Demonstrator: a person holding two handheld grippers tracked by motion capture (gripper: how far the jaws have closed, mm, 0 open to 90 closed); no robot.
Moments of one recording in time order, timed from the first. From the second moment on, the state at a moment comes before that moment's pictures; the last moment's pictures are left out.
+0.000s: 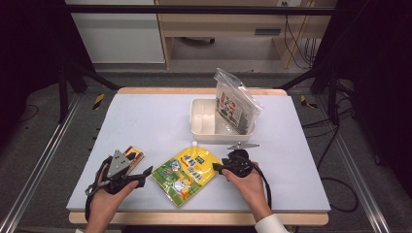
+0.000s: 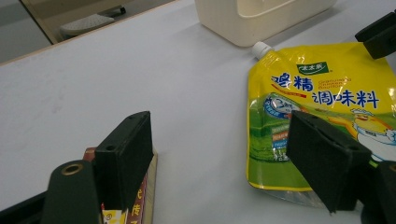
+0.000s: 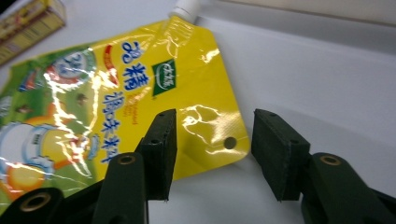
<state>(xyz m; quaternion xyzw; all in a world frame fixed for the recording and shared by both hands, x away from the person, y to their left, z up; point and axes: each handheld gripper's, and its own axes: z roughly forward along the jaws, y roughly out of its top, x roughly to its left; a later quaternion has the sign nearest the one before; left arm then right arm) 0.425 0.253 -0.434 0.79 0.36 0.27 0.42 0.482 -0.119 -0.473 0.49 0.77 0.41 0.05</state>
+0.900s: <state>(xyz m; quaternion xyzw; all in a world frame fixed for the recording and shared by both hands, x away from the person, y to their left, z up) 0.426 0.256 -0.434 0.79 0.36 0.28 0.41 0.477 -0.096 -0.460 0.47 0.77 0.41 0.09</state>
